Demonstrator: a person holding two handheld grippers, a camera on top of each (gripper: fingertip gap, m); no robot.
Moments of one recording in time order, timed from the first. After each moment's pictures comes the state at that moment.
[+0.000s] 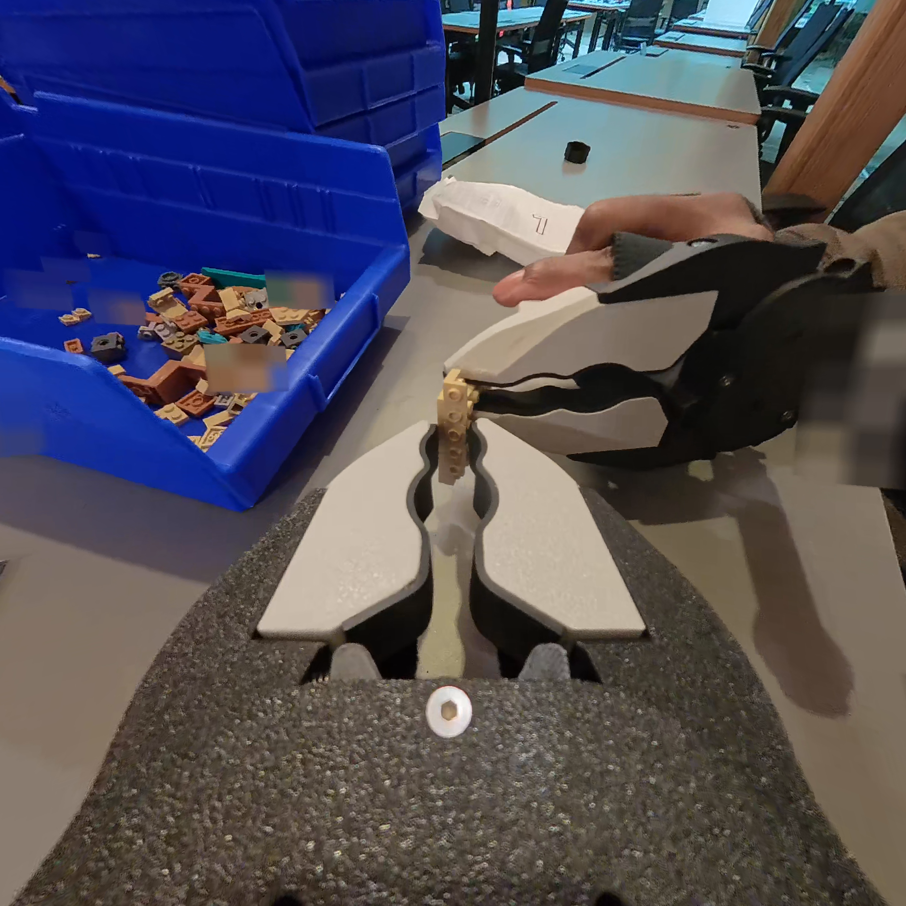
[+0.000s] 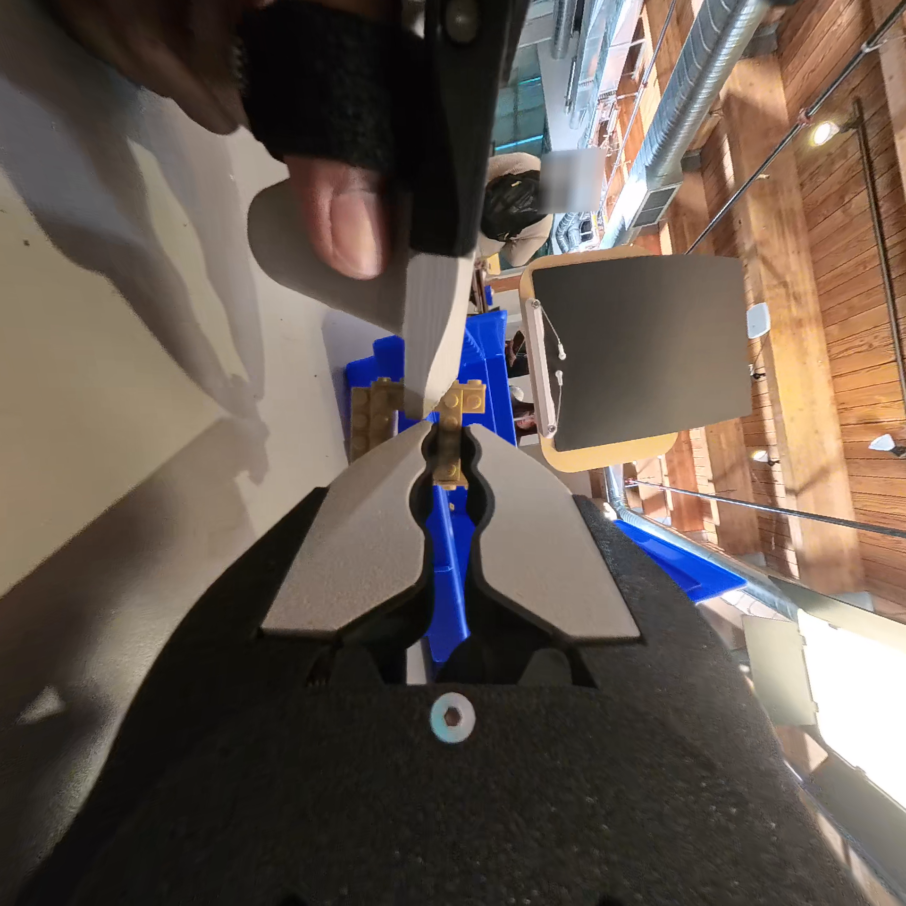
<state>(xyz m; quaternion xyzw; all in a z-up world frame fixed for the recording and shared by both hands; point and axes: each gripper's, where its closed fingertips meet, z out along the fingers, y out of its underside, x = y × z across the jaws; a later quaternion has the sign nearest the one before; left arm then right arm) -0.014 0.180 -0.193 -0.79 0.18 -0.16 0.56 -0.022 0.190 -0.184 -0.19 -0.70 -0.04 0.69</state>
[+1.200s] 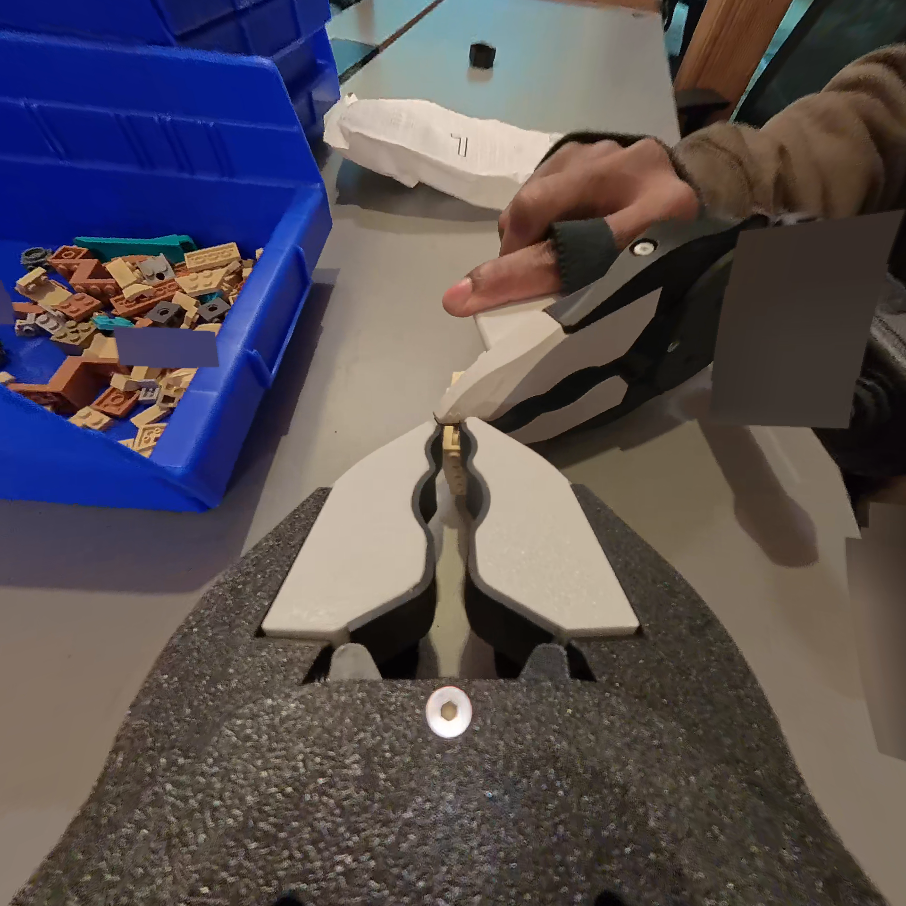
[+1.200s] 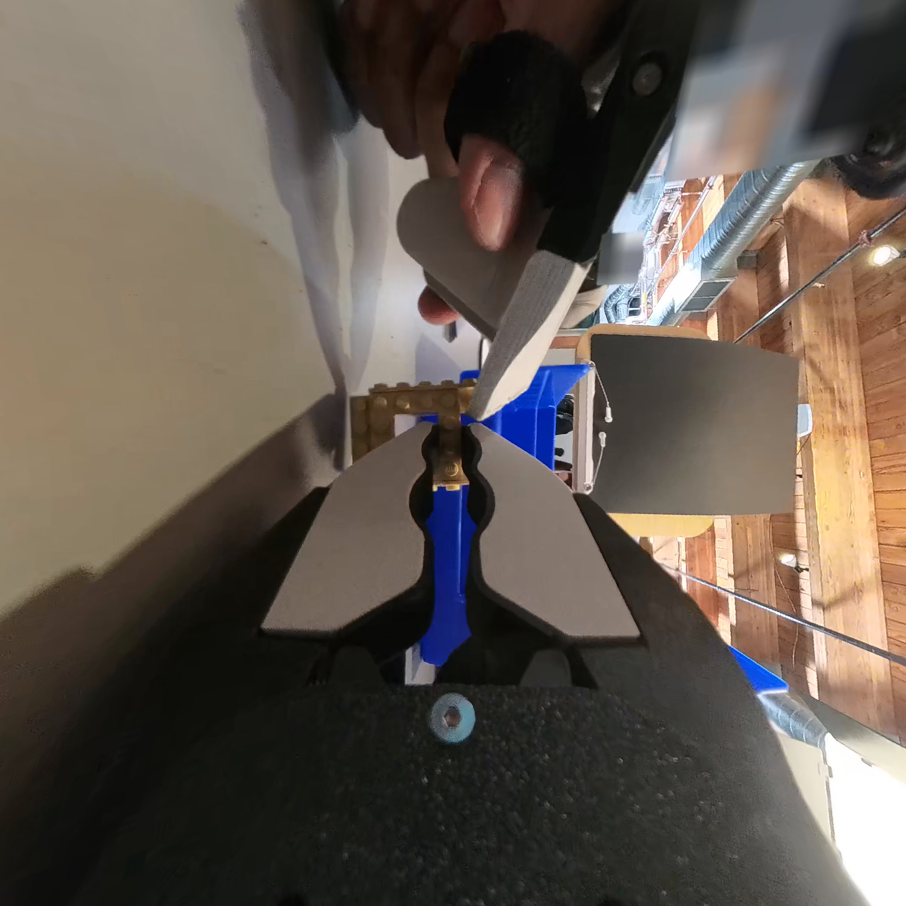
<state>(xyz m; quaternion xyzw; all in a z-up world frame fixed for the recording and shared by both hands) -0.009 0.165 -0.208 -0.80 0.27 -0.21 0.49 -0.021 0.165 -0.219 -0.11 -0.76 -0.04 0.64</state>
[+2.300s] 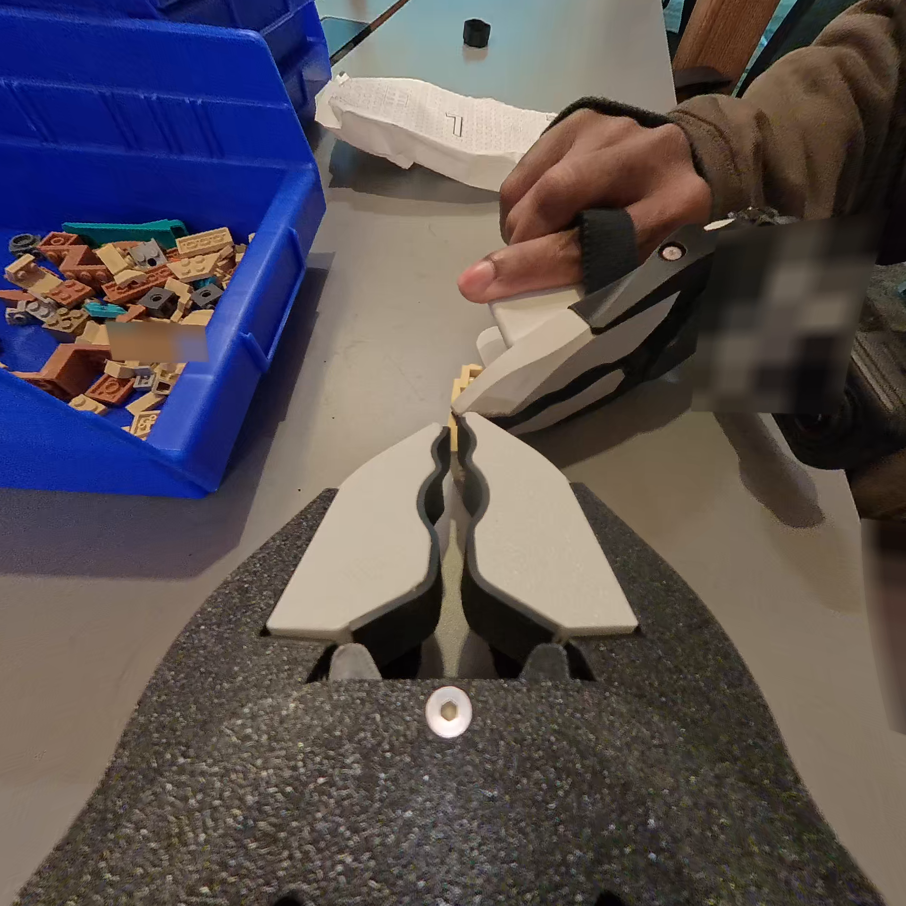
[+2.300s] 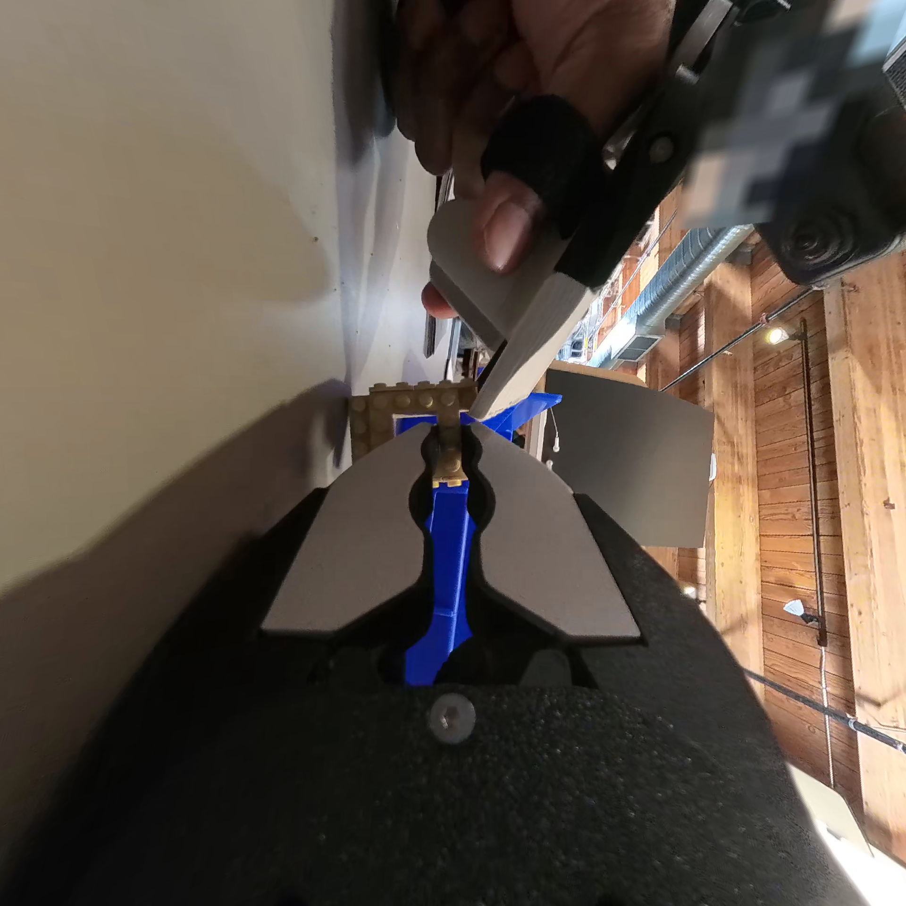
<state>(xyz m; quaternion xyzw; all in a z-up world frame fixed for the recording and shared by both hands) -0.012 0.160 -0.212 -0.80 0.28 -0.20 0.49 -0.014 0.156 -0.215 -0.03 -0.74 -0.08 0.67</state>
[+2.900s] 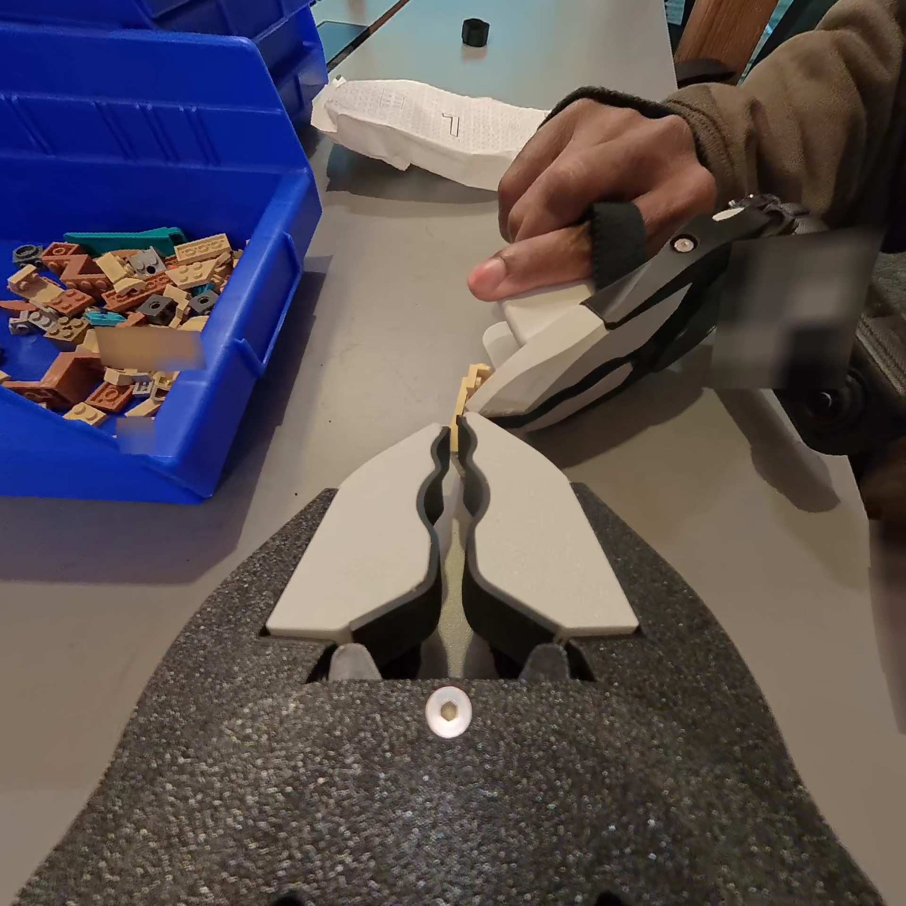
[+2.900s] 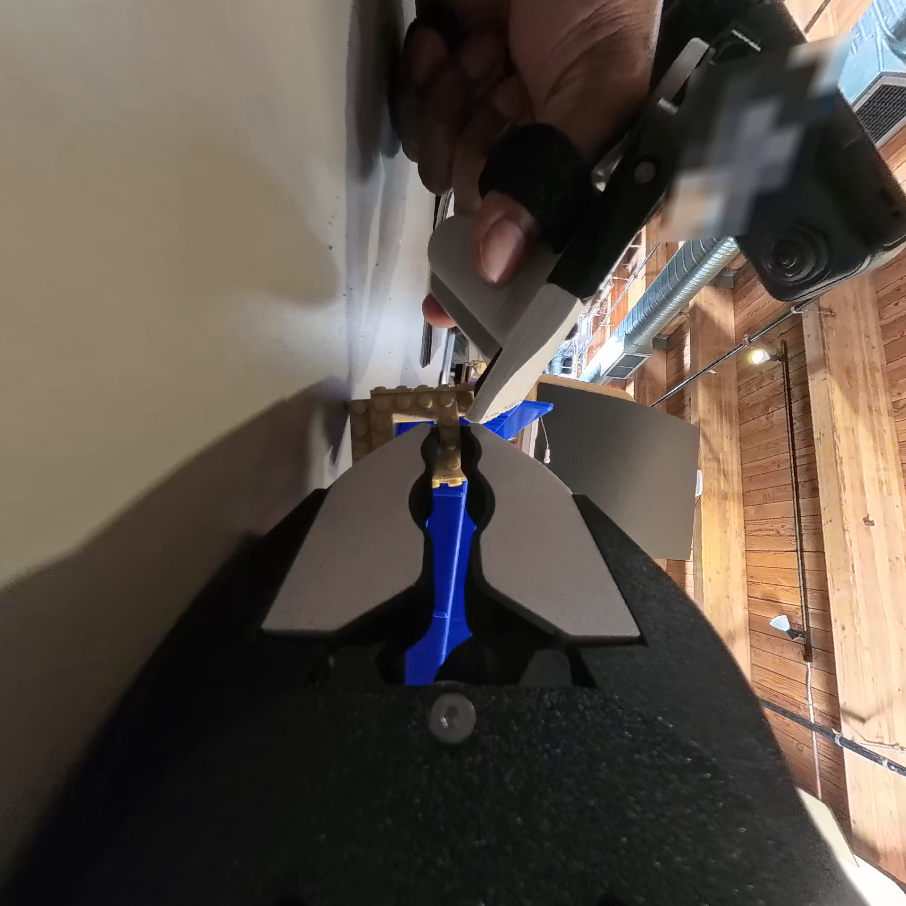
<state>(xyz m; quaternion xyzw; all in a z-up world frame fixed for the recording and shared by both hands) -0.009 0.160 -0.213 -0.80 0.29 -0.20 0.49 -0.006 0.153 -0.212 -0.01 -0.74 -0.07 0.67</state>
